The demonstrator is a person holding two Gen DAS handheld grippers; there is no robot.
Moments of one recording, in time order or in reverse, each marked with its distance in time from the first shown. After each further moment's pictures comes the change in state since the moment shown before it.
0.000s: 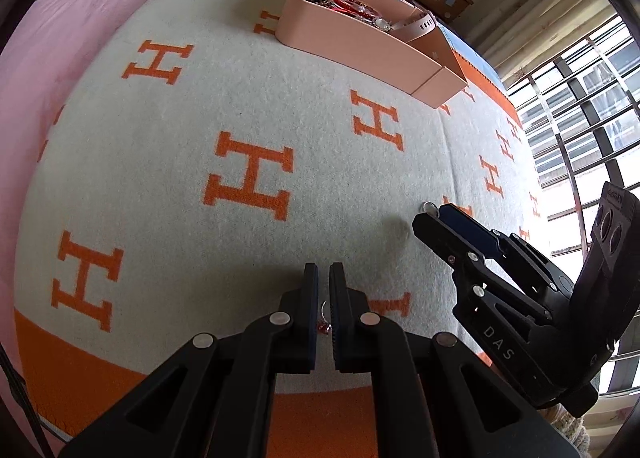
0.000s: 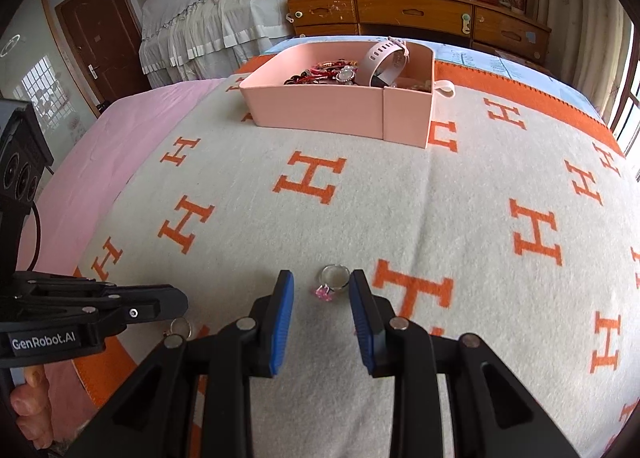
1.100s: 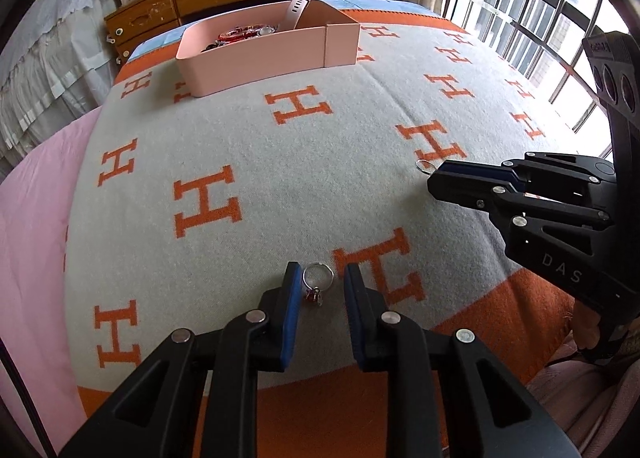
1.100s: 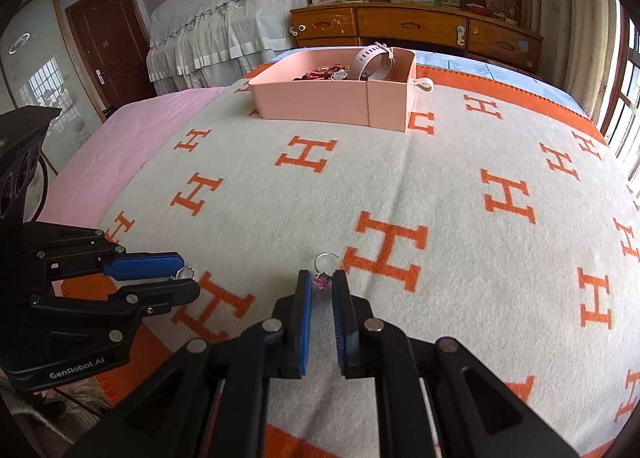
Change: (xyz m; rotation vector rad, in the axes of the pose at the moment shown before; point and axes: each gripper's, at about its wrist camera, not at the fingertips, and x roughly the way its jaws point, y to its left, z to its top) left arm -0.005 -0.055 -0.043 0.522 -0.100 0.190; right arm -0.027 -0.009 -0.037 -0.004 -0.061 0.020
